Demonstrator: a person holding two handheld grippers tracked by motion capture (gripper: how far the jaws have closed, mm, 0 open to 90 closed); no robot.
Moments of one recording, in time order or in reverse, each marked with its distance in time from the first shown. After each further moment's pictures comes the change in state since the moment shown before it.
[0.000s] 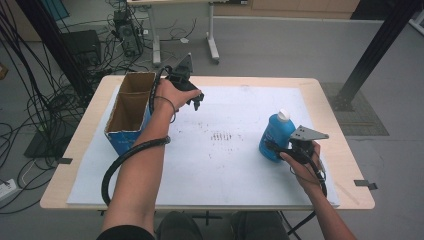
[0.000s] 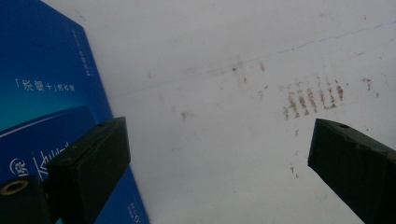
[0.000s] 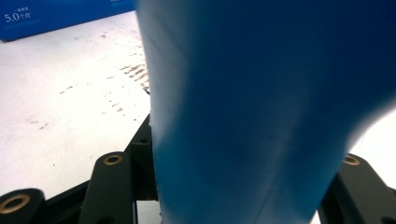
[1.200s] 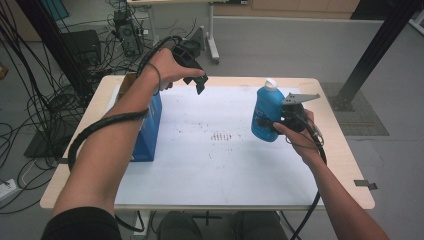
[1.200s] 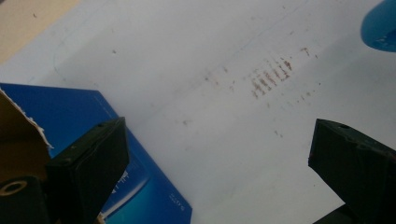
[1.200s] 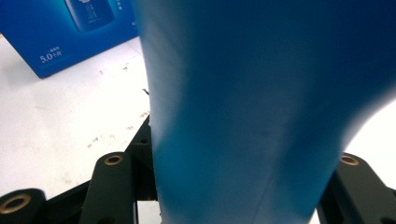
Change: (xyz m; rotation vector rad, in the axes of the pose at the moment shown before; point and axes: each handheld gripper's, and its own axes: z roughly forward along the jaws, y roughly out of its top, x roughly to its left) left arm -0.018 0.021 -0.090 -0.002 -0.029 0.395; right arm -0.019 0.100 0.030 0.125 0.141 0.014
